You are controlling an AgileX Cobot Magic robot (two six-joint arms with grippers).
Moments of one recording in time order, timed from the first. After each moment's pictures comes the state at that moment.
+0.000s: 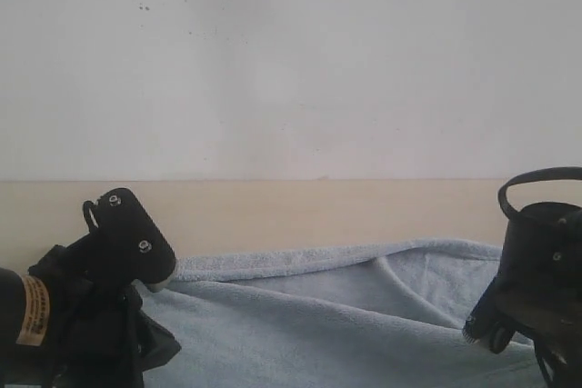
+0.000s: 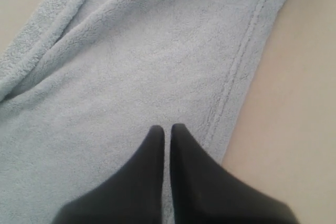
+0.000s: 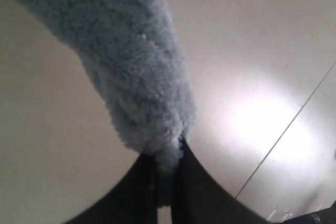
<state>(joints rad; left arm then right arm) -0.73 1.32 -0.67 0.22 0.34 0.05 0.59 1.63 -0.78 -0.71 1.09 0.37</state>
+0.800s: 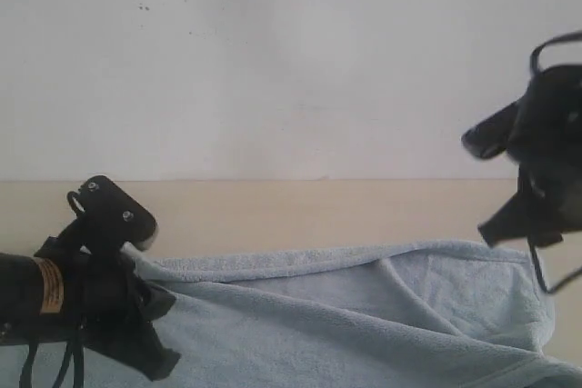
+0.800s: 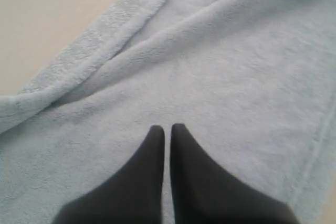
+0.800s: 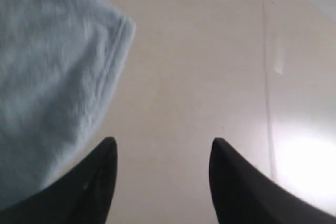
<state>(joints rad) -0.52 1.48 -0.64 0.32 0.00 -0.09 0.42 1.63 -1.10 -0.89 0.94 0.69</state>
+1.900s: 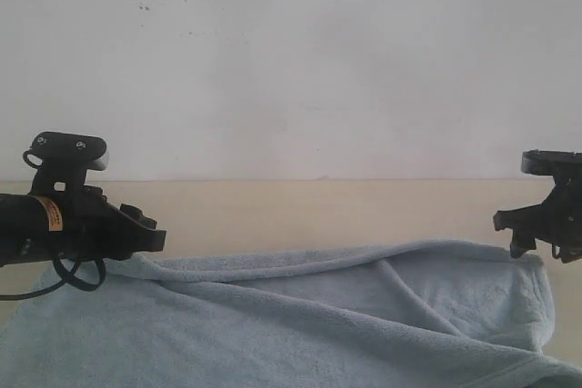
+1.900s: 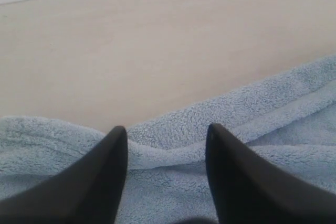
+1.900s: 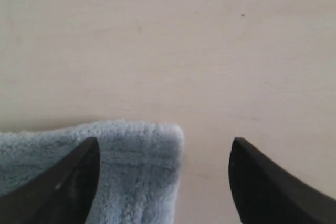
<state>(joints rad) -0.26 1.72 -0.84 0.32 -0.19 -0.31 -0.09 2.19 -1.50 0.11 0.53 -0.10</state>
